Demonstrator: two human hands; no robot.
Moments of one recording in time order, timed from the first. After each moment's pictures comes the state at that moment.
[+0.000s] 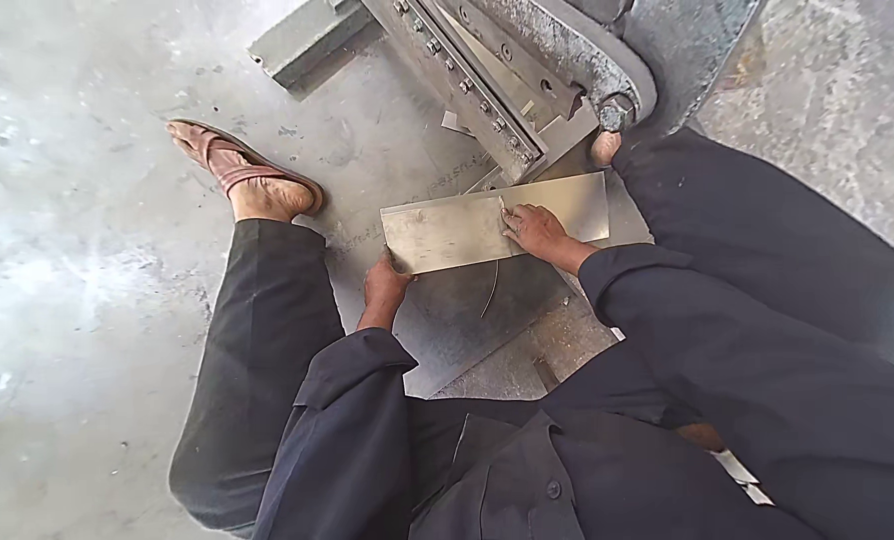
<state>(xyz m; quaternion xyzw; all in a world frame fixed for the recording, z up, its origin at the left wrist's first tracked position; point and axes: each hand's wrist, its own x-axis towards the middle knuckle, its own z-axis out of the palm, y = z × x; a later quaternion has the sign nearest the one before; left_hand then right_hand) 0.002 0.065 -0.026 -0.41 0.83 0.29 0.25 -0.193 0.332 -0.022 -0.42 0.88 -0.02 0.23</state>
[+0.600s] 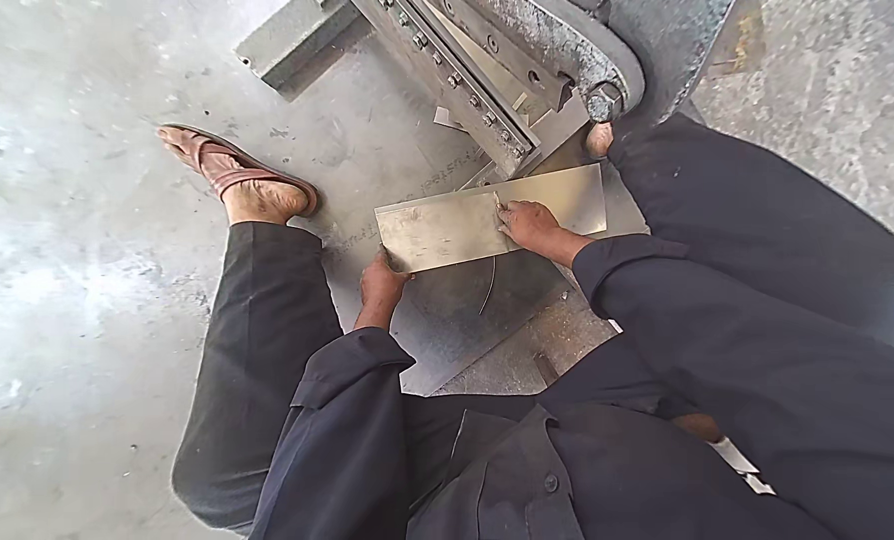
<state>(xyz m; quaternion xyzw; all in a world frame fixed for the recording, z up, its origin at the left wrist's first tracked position) -0.001 0.067 -0.023 -0.43 0.82 0.28 0.27 -0.194 0.316 -0.006 -0.37 0.87 0.02 0.32</state>
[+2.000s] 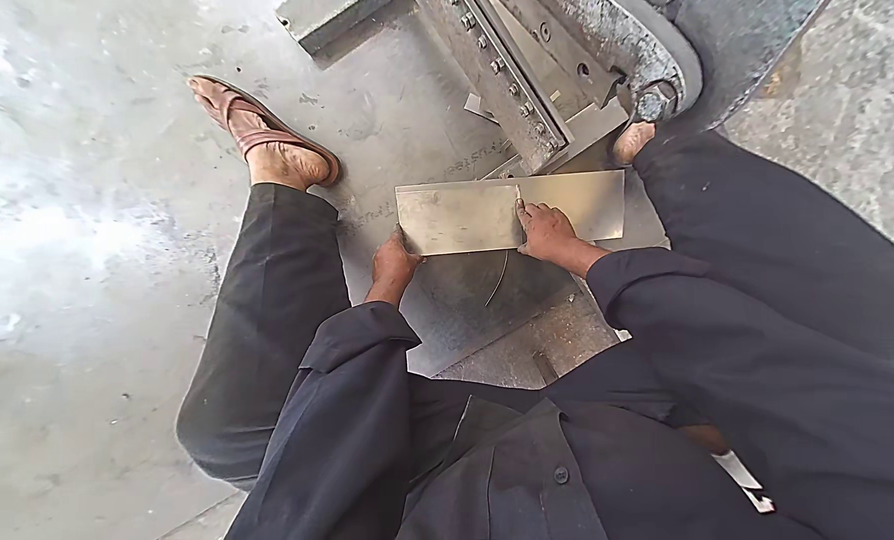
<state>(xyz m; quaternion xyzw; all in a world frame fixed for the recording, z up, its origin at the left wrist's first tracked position) 0.005 0.063 -0.030 -0.41 0.83 0.29 0.25 -0.173 0.318 -0.011 -0.39 0.87 0.09 0.30</state>
